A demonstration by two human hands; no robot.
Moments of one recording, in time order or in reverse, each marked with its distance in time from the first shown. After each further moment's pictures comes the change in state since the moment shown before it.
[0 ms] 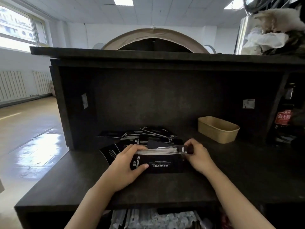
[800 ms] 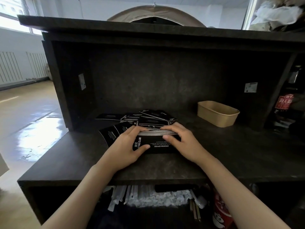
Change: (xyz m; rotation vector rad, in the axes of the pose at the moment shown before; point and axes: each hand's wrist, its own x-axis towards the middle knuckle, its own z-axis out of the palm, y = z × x) left_hand 0.000 0.003 0.008 0.068 0.018 0.053; right_hand -0.030 -0.024 0.011 0.096 -0.153 -0.465
